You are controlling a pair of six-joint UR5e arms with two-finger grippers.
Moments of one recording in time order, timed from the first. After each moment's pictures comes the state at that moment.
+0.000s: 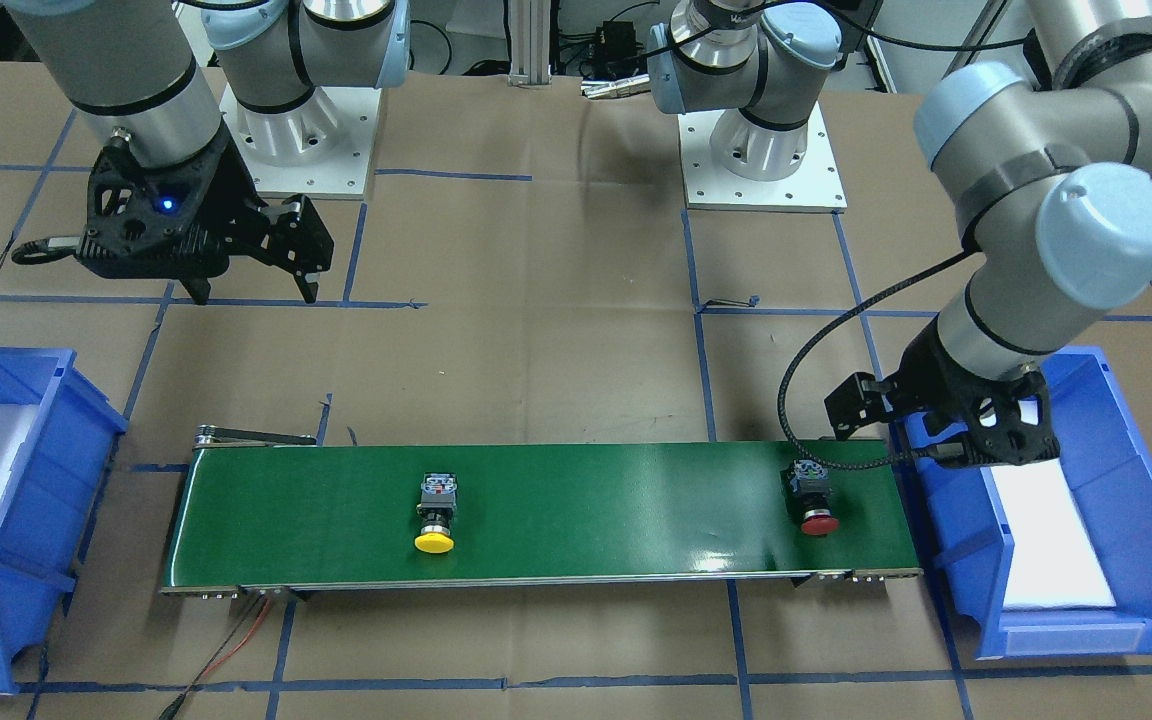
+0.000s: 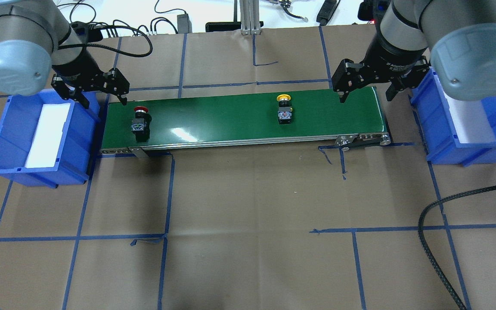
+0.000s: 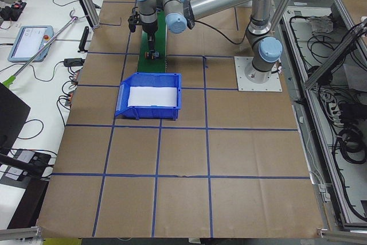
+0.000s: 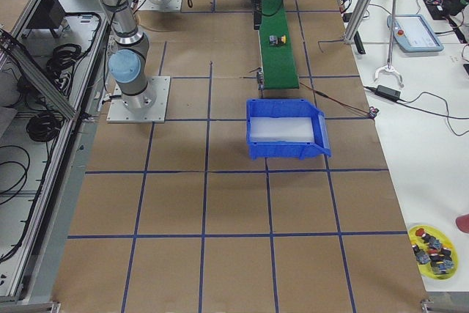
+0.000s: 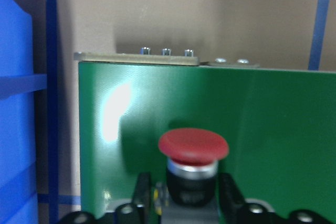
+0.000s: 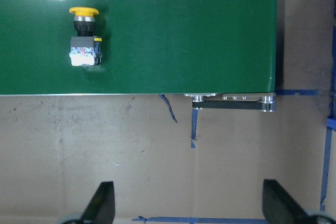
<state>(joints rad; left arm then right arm) -1.39 -1.80 -1.58 -1.37 1.58 0.12 1.59 -1.53 1.64 -1.75 -1.54 0.01</state>
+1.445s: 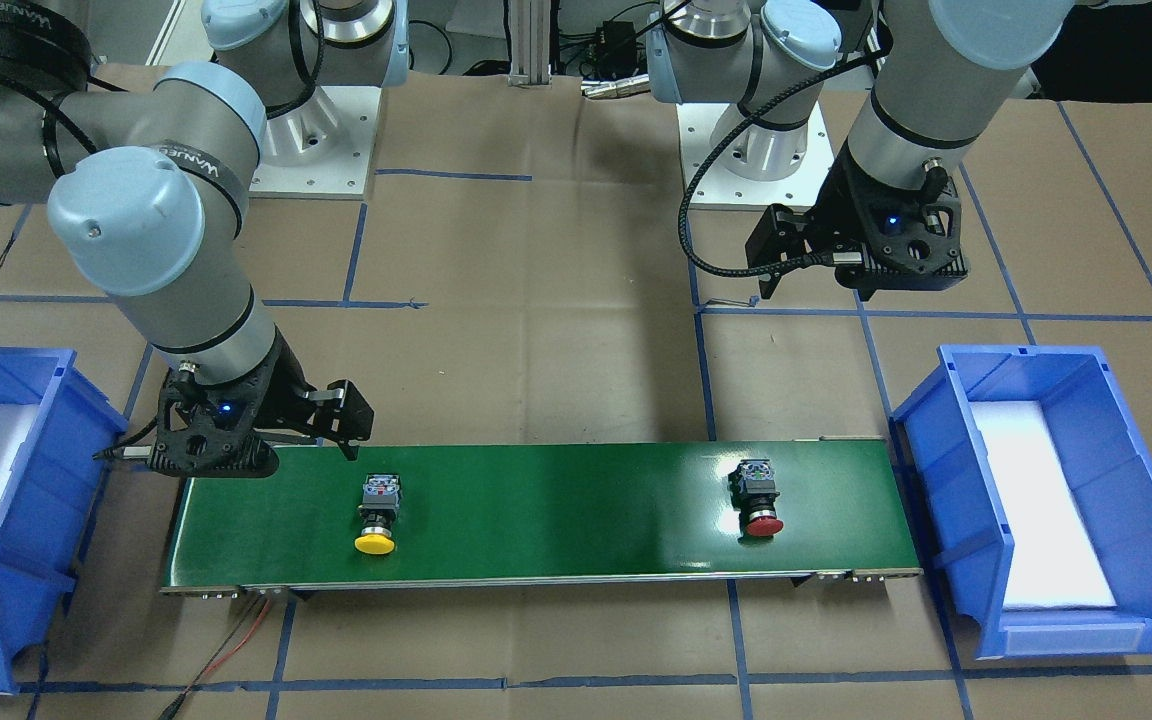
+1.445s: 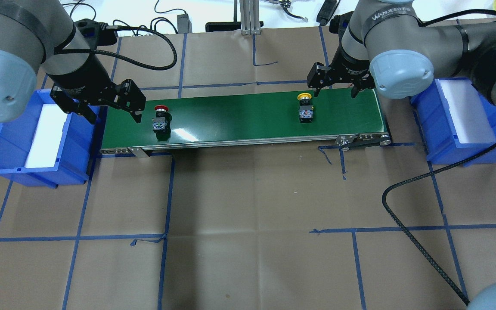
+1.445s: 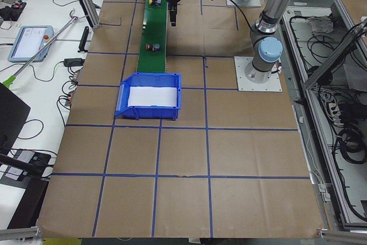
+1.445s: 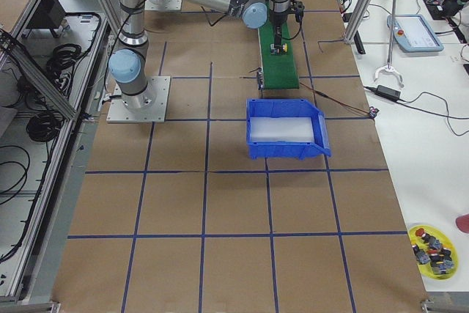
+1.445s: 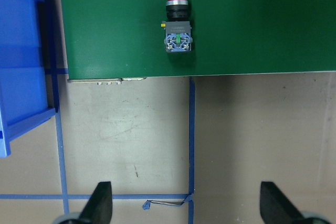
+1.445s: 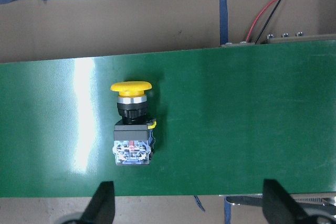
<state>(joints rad) -1.52 -1.58 -1.65 -1.50 1.58 0.06 1.61 -1.27 1.63 -2.03 -1.49 0.07</state>
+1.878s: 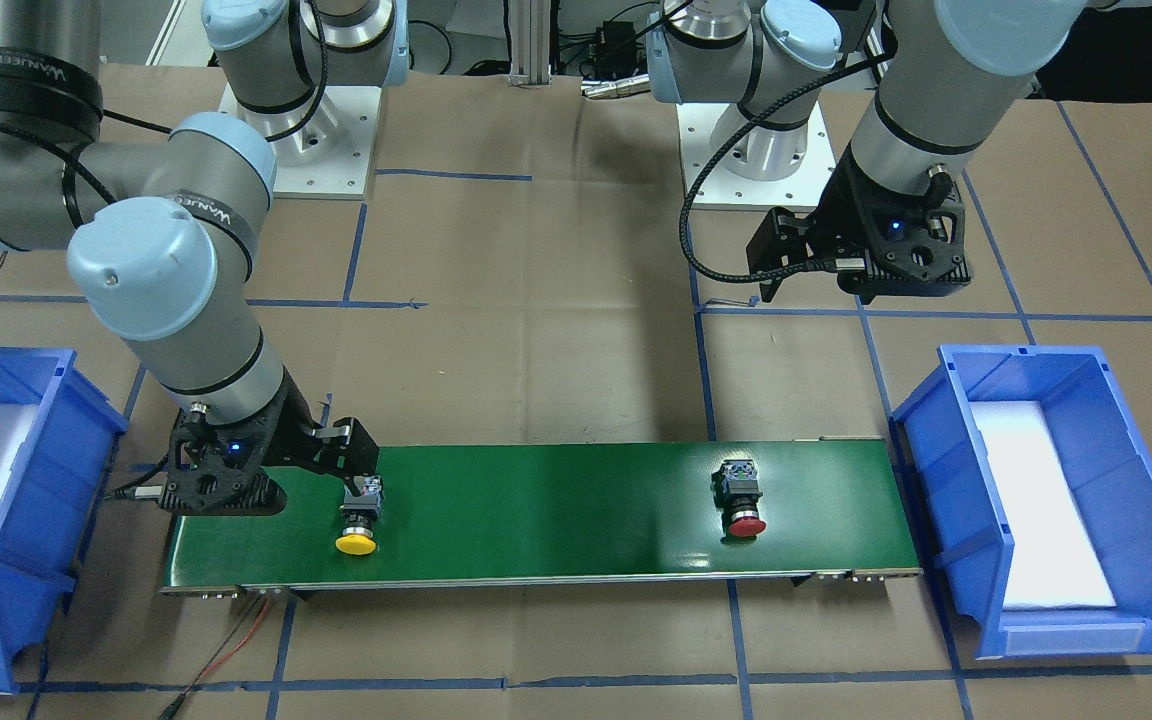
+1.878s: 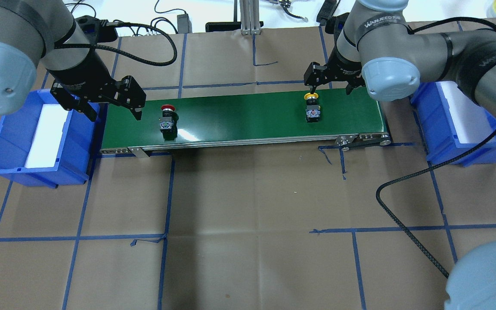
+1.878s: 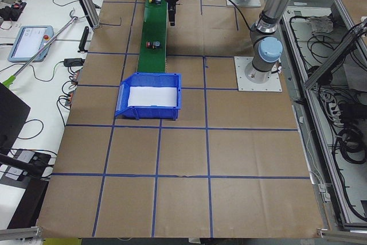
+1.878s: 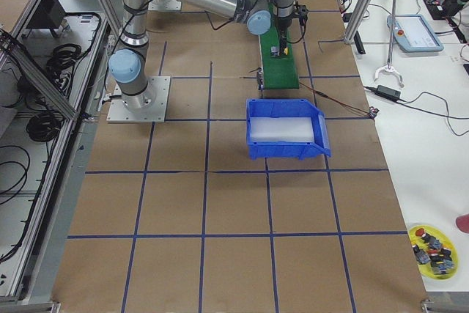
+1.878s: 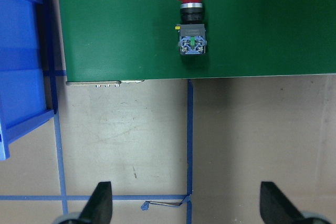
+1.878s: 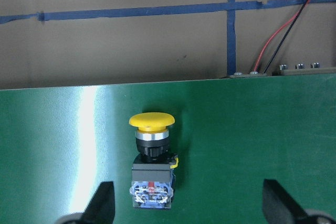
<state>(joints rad) -1.52 -1.60 -1.64 -1.51 1.57 0.06 1.61 -1.20 1.63 -2.12 -1.49 0.06</state>
